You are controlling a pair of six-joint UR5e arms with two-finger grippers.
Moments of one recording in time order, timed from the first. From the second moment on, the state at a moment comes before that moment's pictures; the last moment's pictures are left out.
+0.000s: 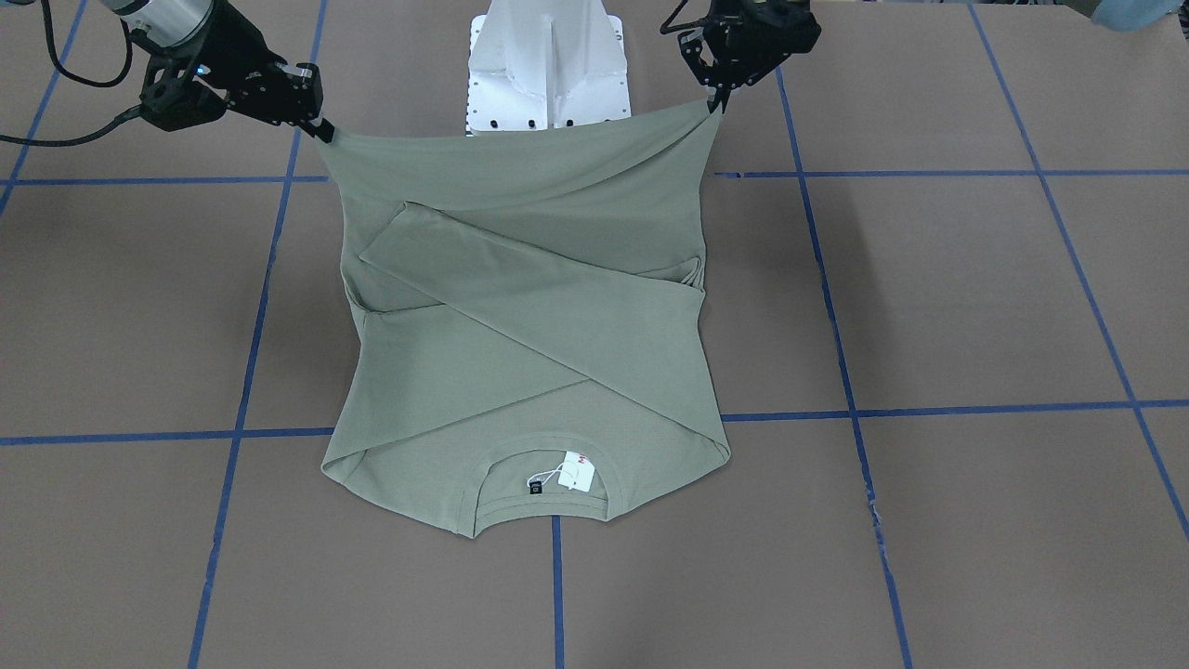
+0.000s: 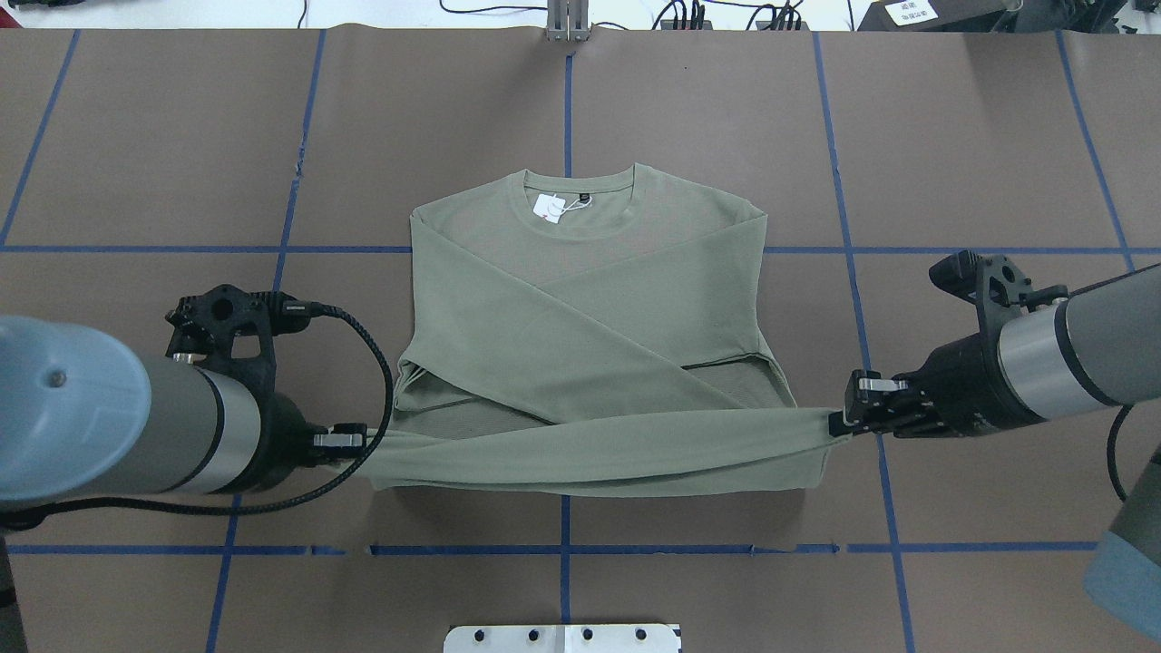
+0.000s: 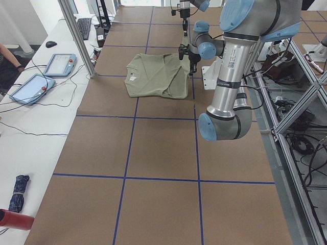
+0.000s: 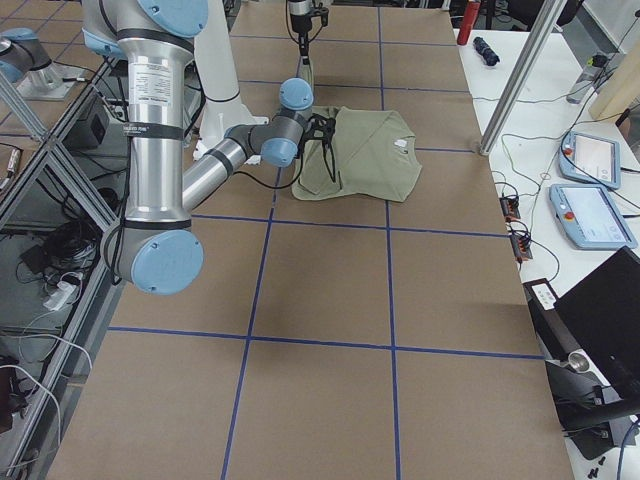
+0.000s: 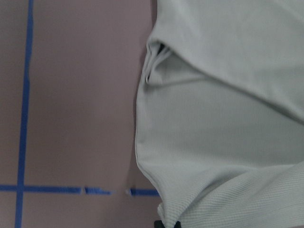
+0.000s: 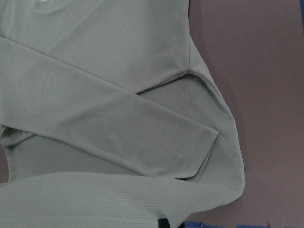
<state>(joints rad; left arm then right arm) -0.43 -1.94 -2.37 -1.25 -1.76 -1.32 0.69 -1.59 2.19 -1.07 2.19 1.46</state>
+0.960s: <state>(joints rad) -0.74 -2.10 -1.90 -1.54 -1.77 -1.14 0.92 -1.14 1.66 -1.06 2.17 1.40</state>
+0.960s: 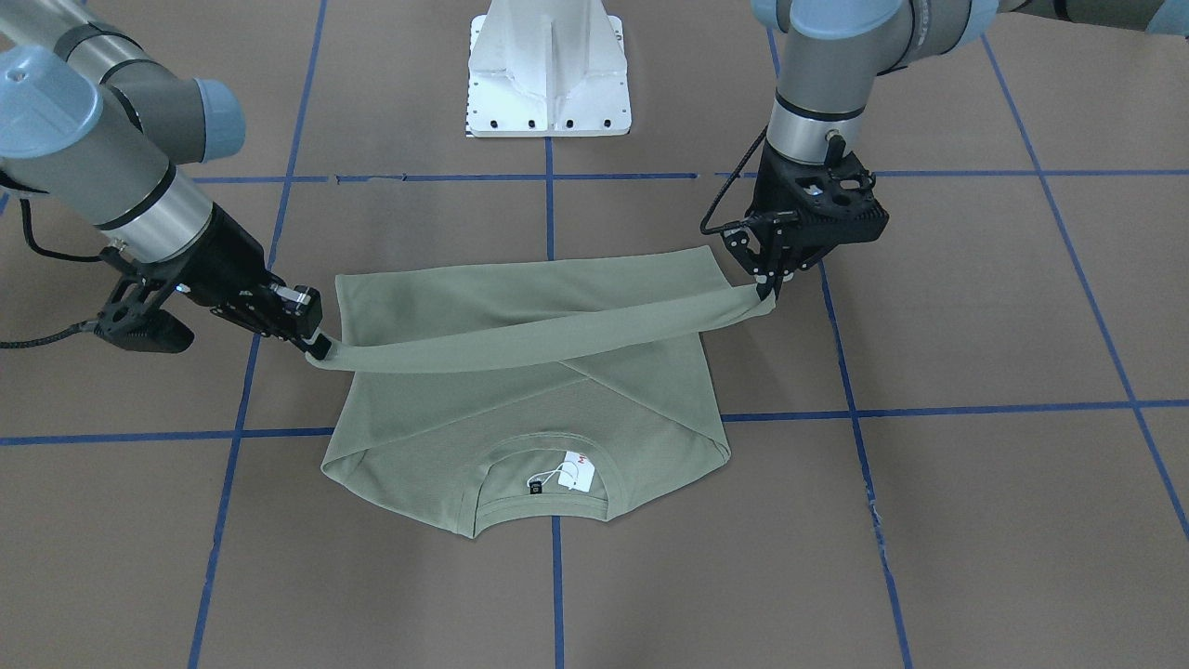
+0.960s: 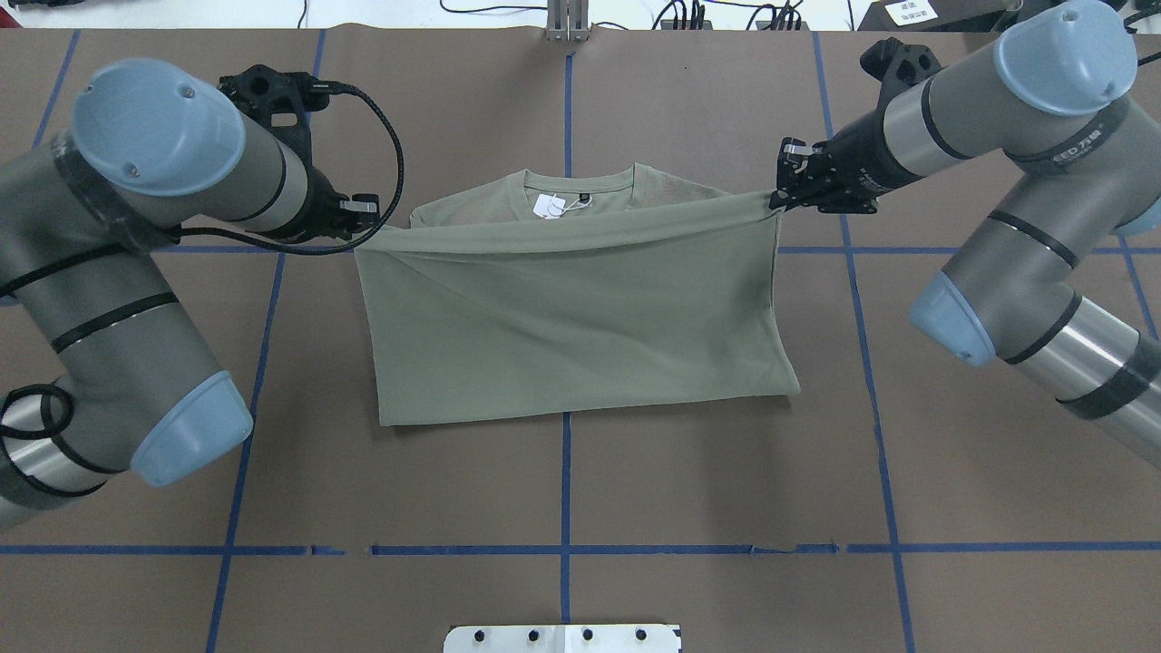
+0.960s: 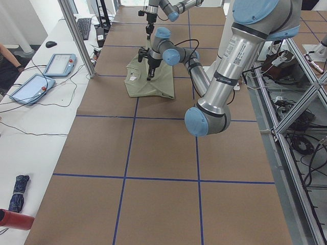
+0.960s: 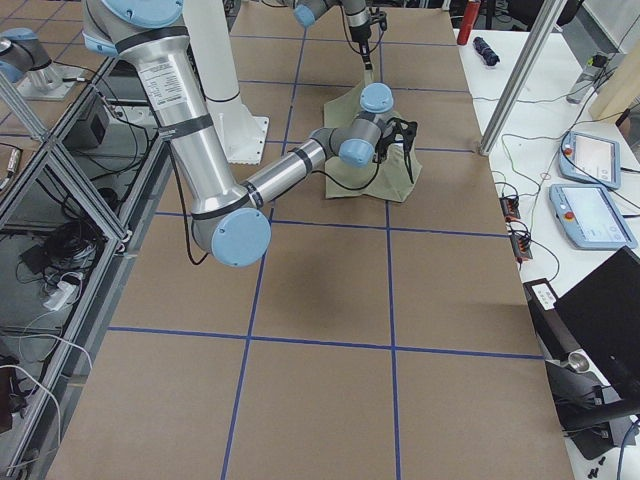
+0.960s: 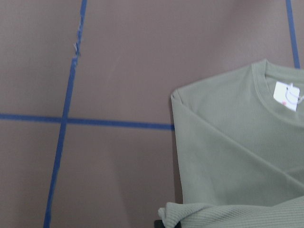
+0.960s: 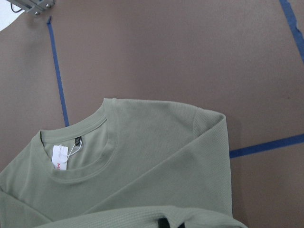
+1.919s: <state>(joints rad) -0.77 -2.21 -1.37 -1.99 -1.76 -1.14 0.94 -0.97 1.36 -1.06 2.16 1.37</state>
